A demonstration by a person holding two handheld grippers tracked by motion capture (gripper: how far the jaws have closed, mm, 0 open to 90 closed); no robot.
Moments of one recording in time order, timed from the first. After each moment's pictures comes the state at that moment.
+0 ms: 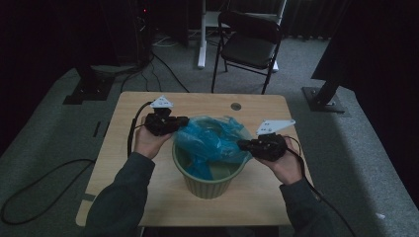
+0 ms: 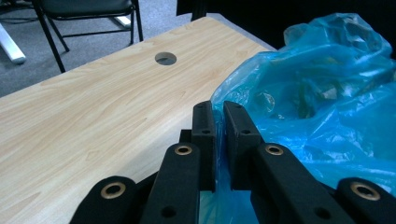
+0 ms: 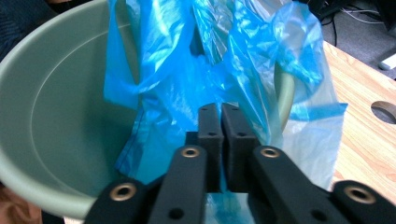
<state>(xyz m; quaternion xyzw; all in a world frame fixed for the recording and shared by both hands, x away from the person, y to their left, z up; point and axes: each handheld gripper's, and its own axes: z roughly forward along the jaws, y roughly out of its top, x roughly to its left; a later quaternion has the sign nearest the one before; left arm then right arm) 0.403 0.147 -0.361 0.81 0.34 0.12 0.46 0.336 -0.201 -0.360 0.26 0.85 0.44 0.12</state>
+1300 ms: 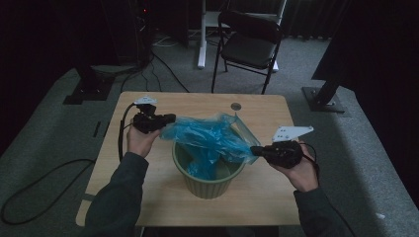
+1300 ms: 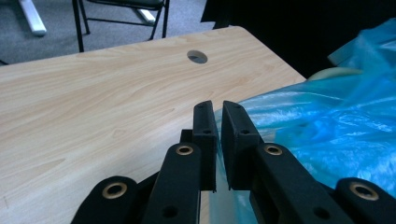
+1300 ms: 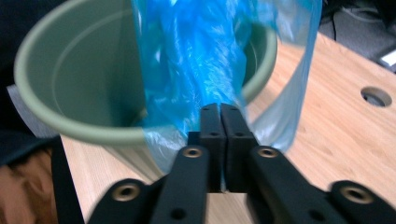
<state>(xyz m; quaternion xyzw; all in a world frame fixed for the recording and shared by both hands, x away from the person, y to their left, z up) 0.418 0.181 -0.378 0.76 0.42 0.10 0.48 0.318 -0.235 -0.357 0.26 0.85 0.45 0.12</state>
